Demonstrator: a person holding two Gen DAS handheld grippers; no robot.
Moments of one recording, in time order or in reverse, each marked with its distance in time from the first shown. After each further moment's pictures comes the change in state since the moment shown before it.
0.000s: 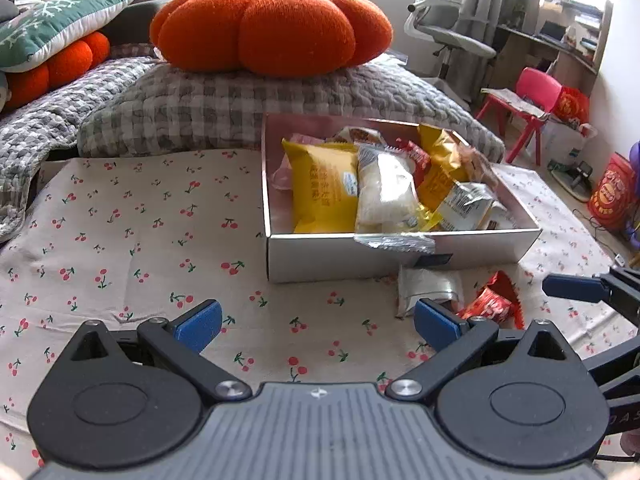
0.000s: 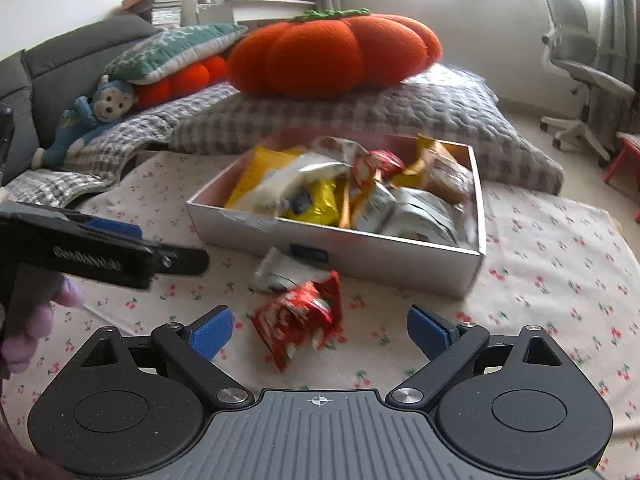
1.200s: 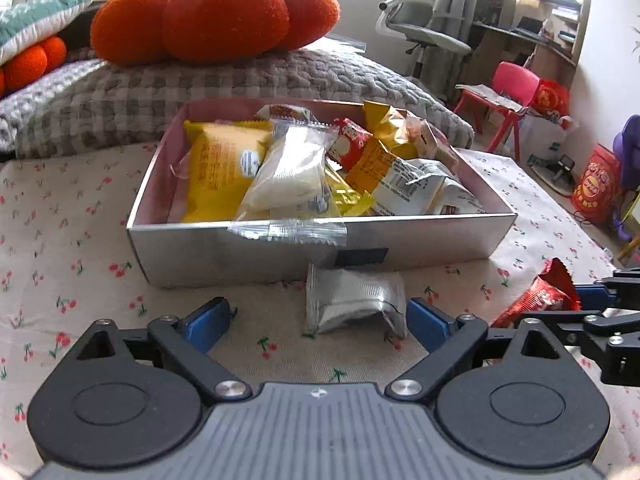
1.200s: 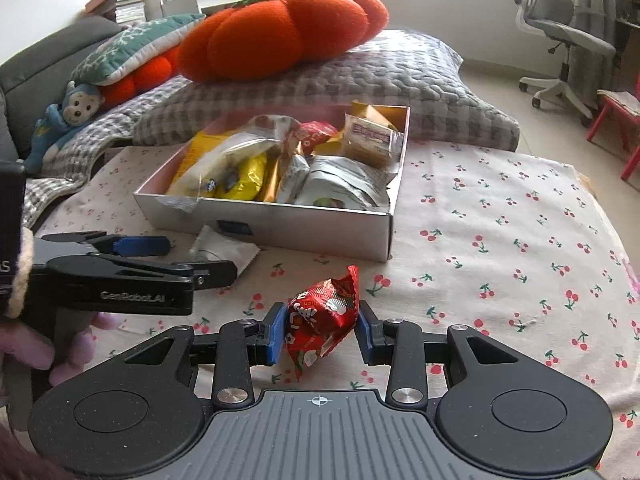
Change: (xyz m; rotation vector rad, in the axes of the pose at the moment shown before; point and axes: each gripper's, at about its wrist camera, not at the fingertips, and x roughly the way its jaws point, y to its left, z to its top) left arm 0.041 -0.052 -0.007 0.037 -0.040 -0.053; right arm -0.012 -0.060 -0.006 0.092 0.088 -0.022
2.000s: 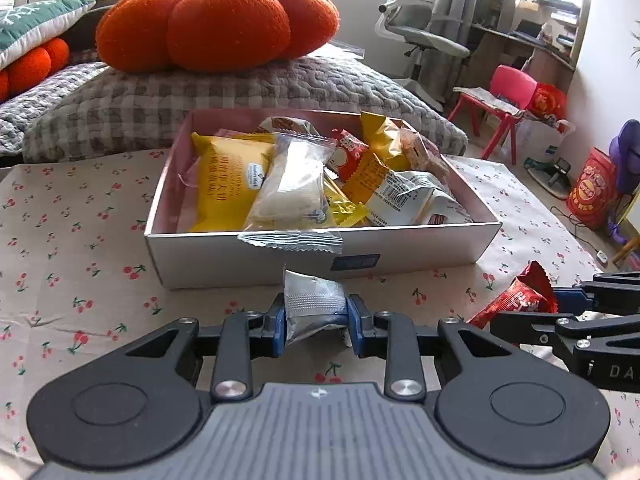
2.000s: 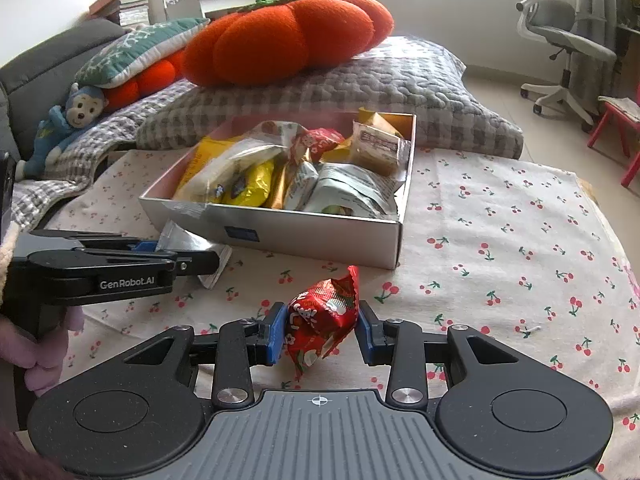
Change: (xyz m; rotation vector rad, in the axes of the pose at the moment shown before) left arm -0.023 0.002 0.003 -0.023 0.009 -0.014; right arm -0.003 0.007 0.002 -0.008 -0.021 0.003
